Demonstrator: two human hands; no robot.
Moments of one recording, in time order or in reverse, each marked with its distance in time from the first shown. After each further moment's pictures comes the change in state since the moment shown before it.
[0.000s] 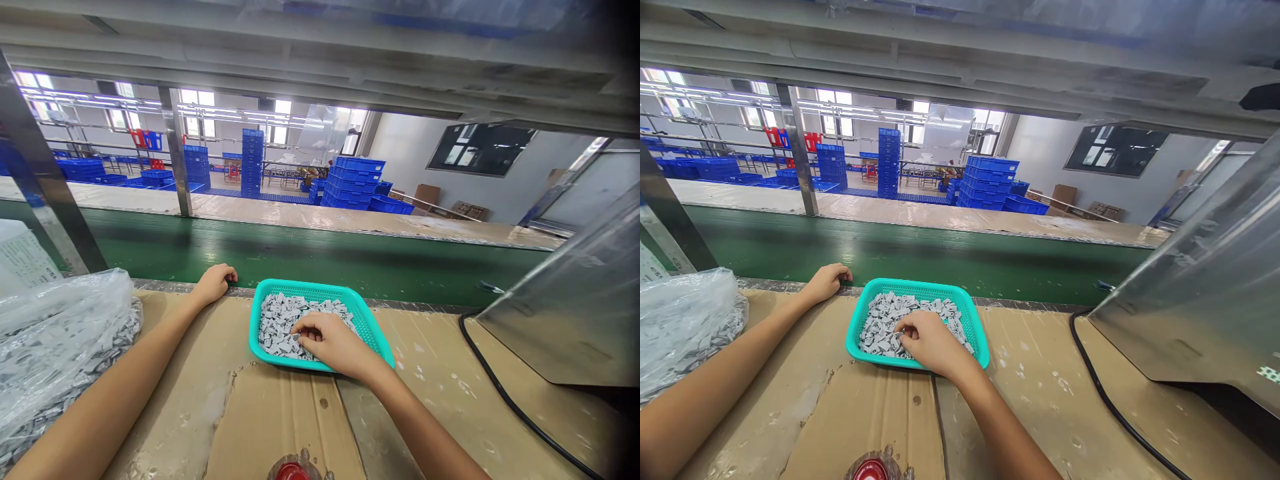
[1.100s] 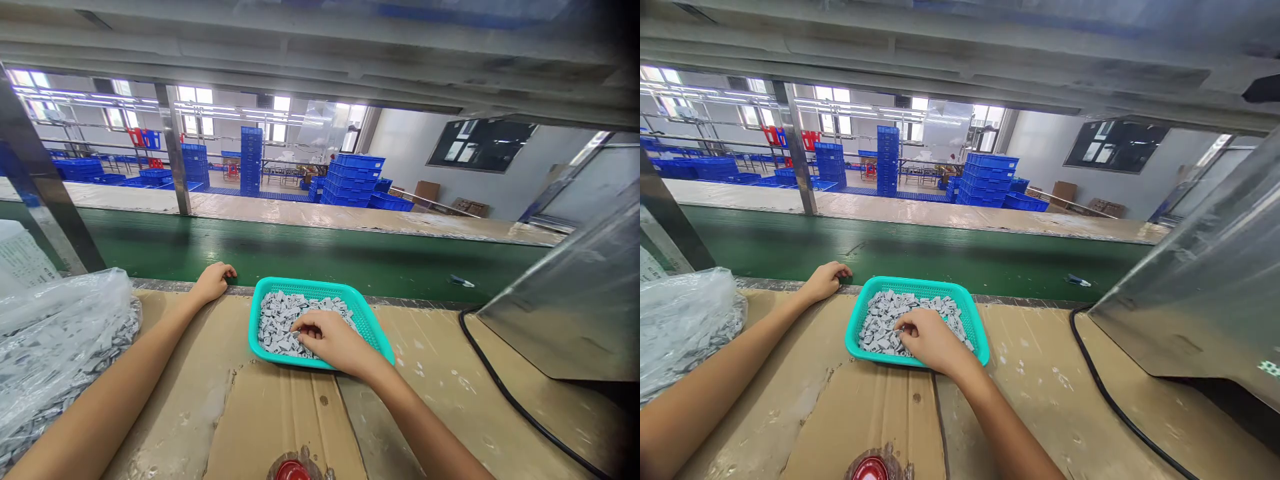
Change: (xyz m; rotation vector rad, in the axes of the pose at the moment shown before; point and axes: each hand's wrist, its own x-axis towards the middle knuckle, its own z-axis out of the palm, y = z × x) left_hand 0.000 -0.001 0.001 0.030 -0.010 -0.048; right_hand 0.000 0.000 0.000 0.018 -0.004 0.012
